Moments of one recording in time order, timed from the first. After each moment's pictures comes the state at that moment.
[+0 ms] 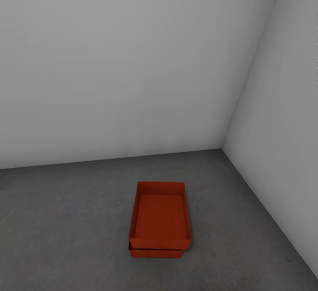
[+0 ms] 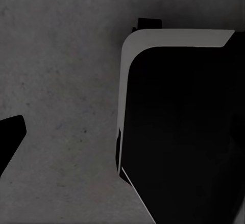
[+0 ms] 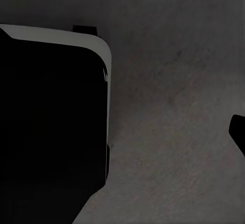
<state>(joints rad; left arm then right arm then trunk) -0.24 0.05 -0.04 0.00 0.10 -0.01 0.04 -0.18 0.02 0.58 0.03 -0.50 -0.18 -0.21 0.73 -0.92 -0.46</state>
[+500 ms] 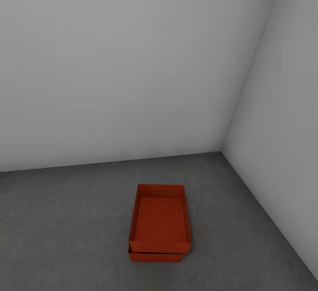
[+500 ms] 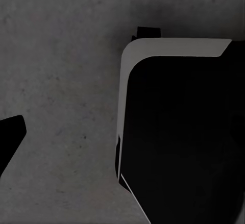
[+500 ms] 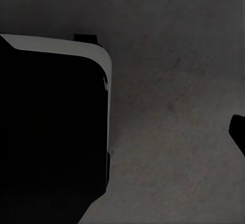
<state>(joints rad) -0.24 0.05 -0.04 0.00 0.10 -0.01 0.04 -0.18 0.02 0.59 0.03 -0.50 -0.17 -0.21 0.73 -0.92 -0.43</state>
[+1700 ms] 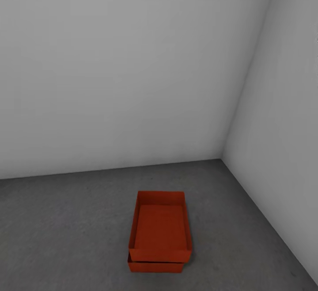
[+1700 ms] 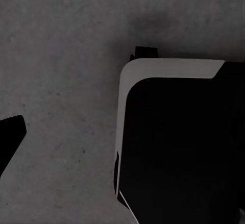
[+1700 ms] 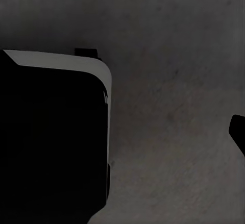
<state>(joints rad) -0.24 0.05 -0.04 0.00 0.10 -0.01 0.04 -0.17 0.02 0.59 0.03 -0.50 -0.17 -0.21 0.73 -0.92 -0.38</state>
